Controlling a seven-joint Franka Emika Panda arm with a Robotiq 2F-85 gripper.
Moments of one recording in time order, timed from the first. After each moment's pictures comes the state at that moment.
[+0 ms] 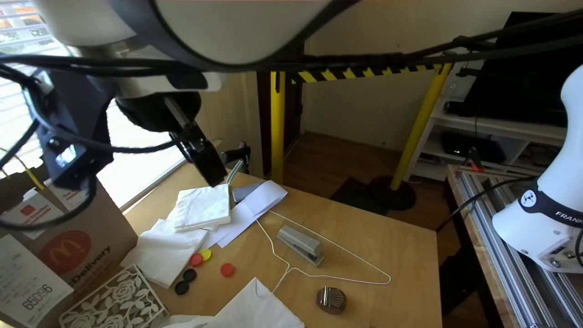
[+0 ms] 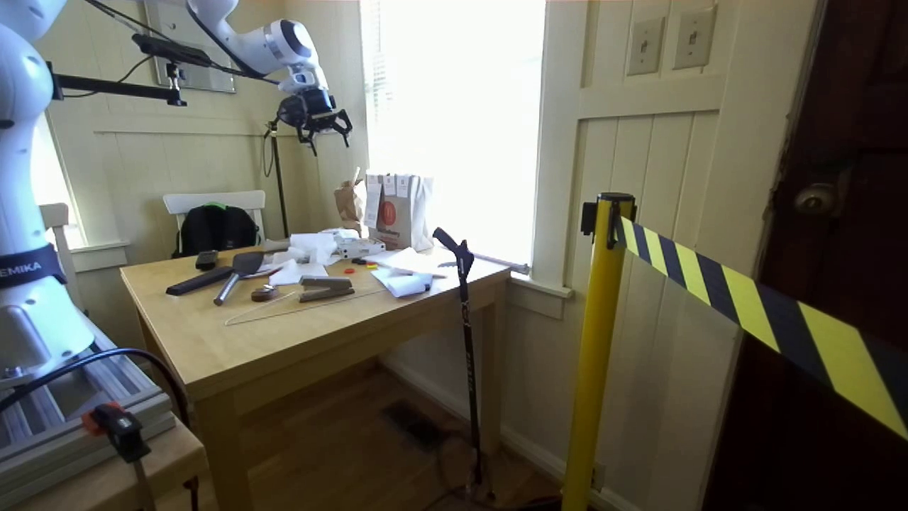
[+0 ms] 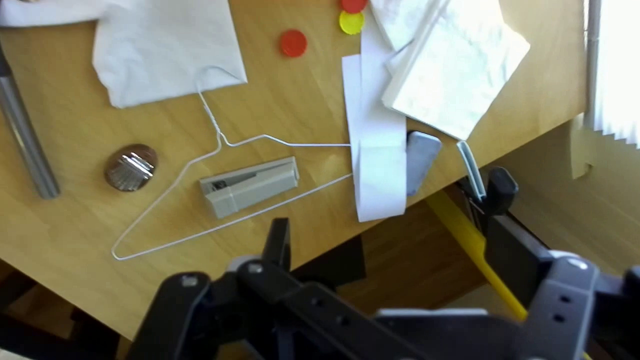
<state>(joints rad) 0.41 0.61 0.04 -1.23 -0.38 1.75 2.74</state>
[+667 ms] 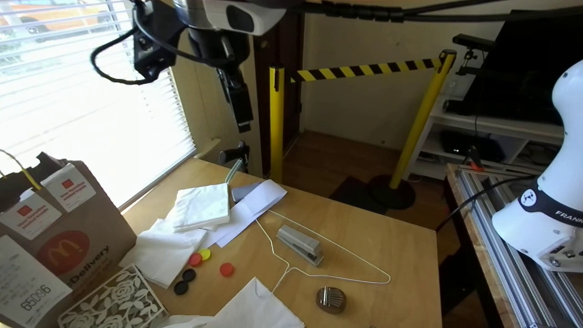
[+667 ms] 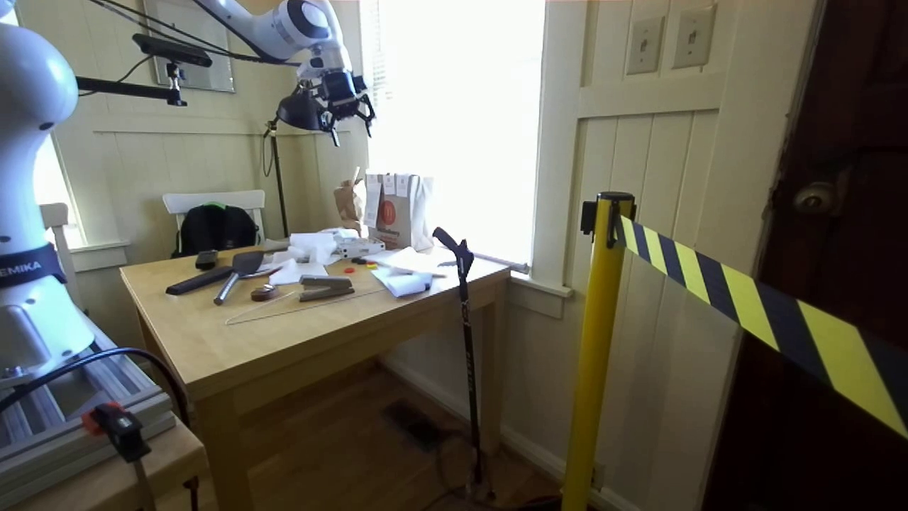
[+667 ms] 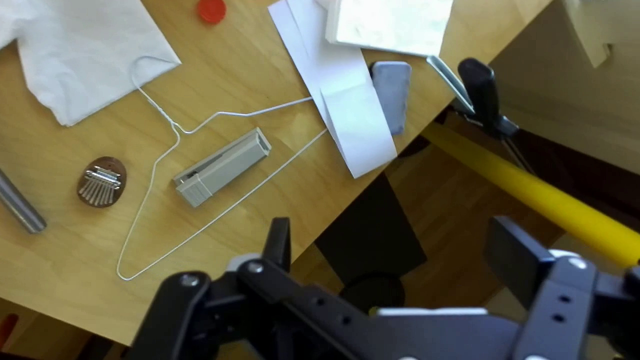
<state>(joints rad) 0.83 0.46 -0.72 -1.56 0.00 1.95 2.72</state>
